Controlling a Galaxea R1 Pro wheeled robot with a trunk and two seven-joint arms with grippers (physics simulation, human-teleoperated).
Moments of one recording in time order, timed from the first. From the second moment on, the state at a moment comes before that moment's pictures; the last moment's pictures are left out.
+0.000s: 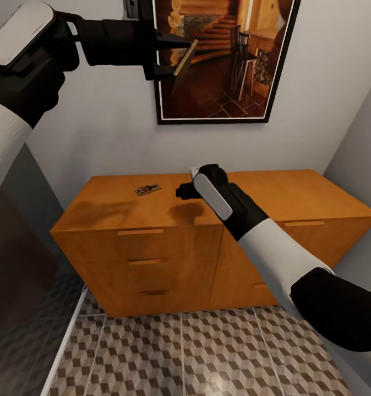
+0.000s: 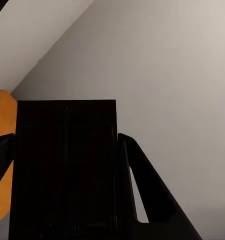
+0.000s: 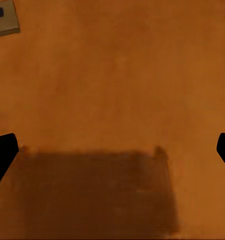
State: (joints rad) left arm -1.97 0.18 -0.78 -0.76 2.11 0.98 0.00; right arm -1.34 0.17 0.57 -0.91 -0.79 0.96 -0.58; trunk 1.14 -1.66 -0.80
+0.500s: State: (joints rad) left arm -1.97 0.18 -0.79 -0.76 2.10 0.98 0.00; right arm -1.34 0.17 0.58 -1.11 -0.79 0.97 -0.59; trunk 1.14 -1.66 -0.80
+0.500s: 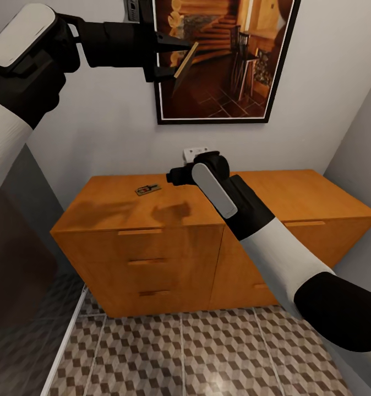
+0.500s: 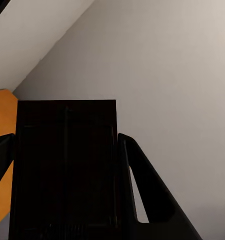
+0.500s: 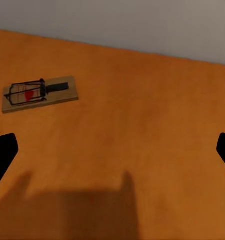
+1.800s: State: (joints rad) left arm -1.96 0.13 -0.79 -0.76 2.10 0.97 0.05; right arm -1.41 0.17 0.72 -0.90 -0.89 1.01 -0.61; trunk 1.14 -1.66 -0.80
